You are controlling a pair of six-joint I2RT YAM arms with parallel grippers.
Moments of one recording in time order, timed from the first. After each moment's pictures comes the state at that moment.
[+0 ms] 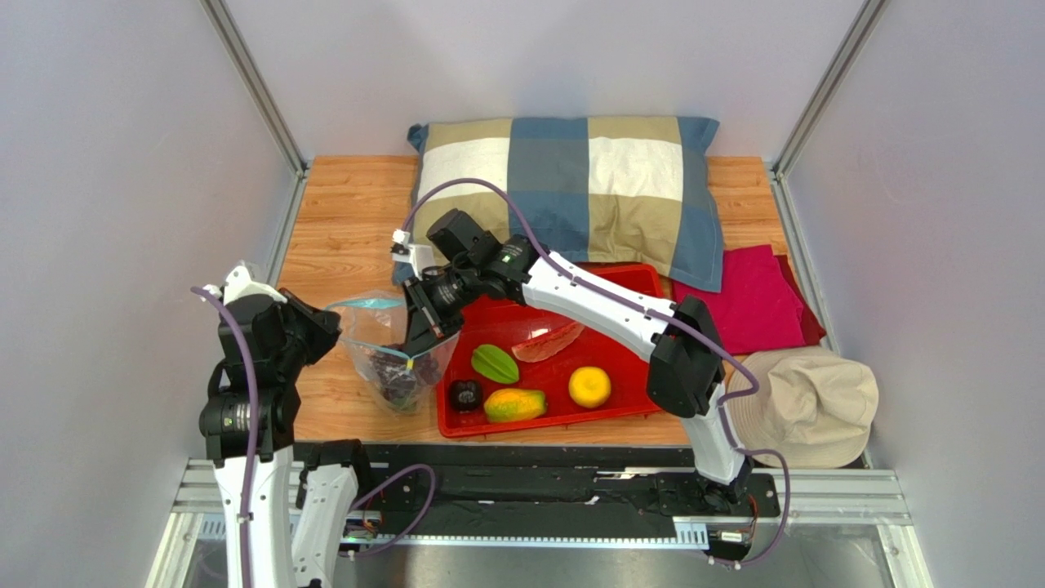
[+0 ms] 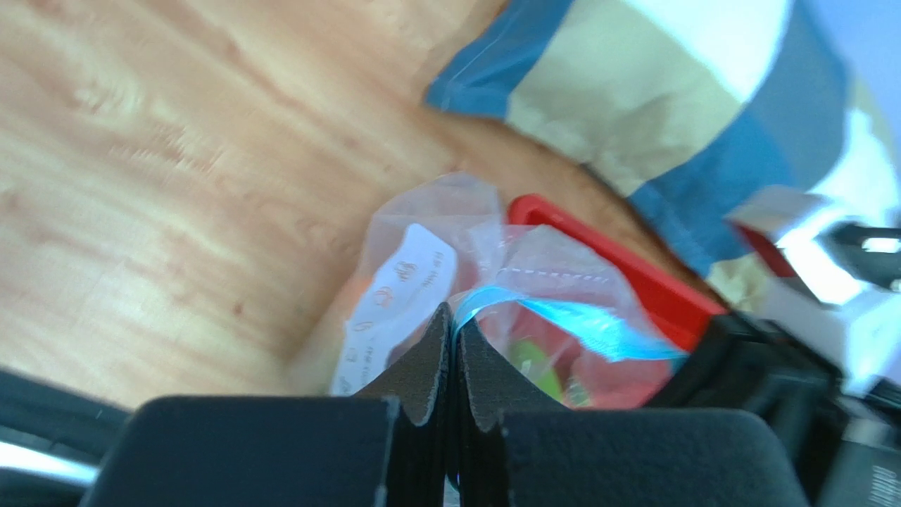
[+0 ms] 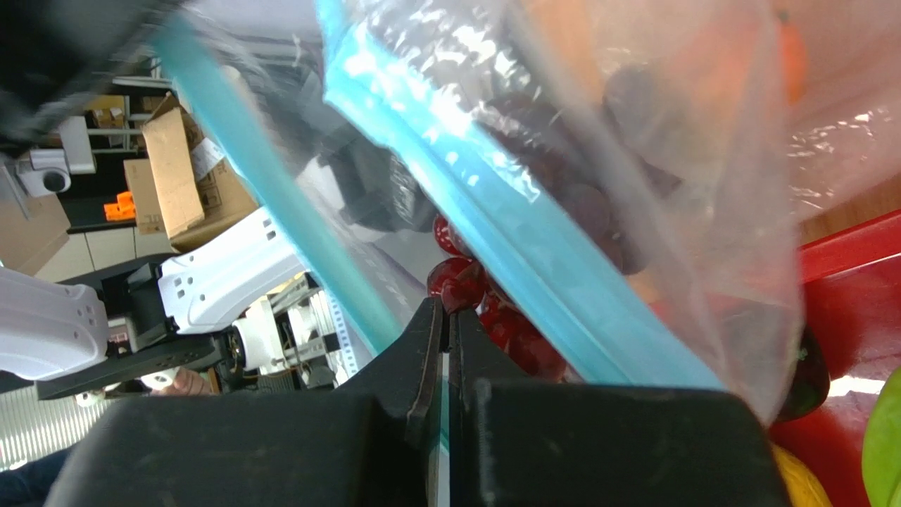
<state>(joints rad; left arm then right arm) 0.13 0.58 0.99 -0.96 0.01 -0.65 0.99 2.06 1.97 -0.64 -0.75 0.56</state>
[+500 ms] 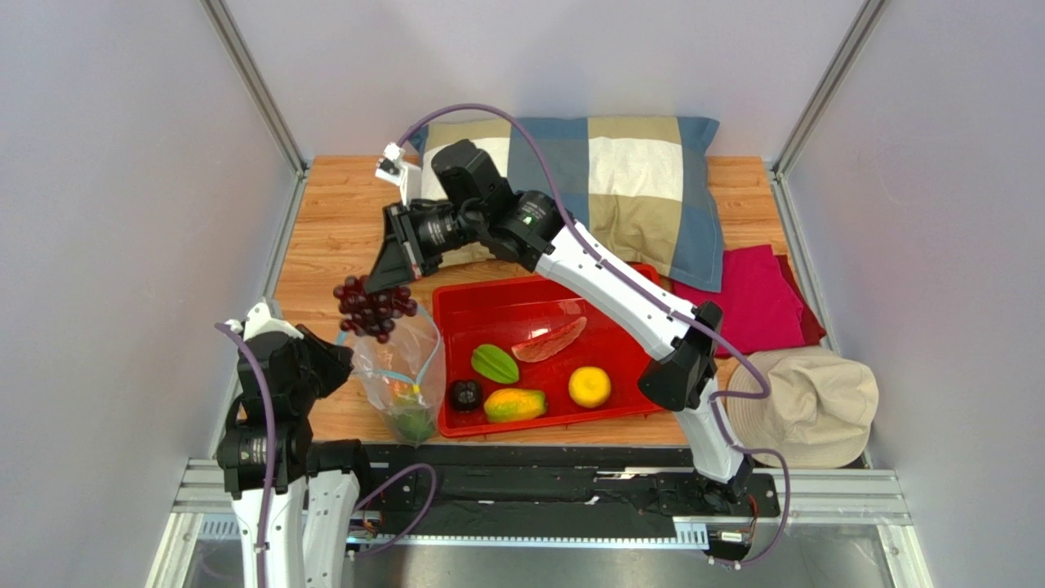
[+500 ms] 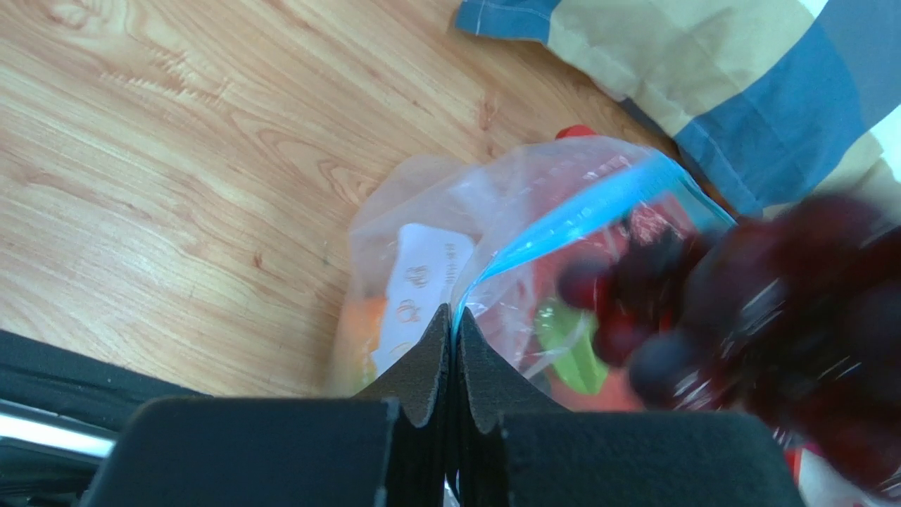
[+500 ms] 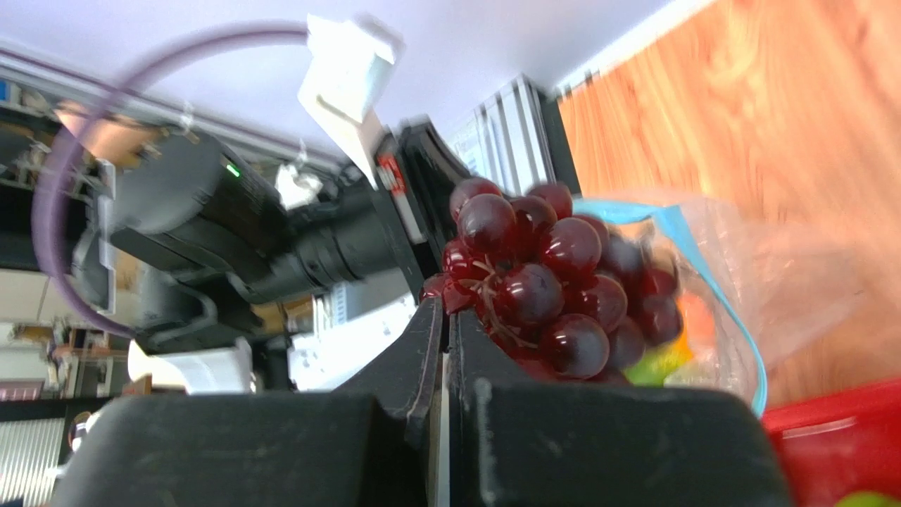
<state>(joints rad) 0.13 0.39 0.80 -0.98 0.06 -0.62 0.97 2.12 2.38 -0.66 -0.71 0.59</state>
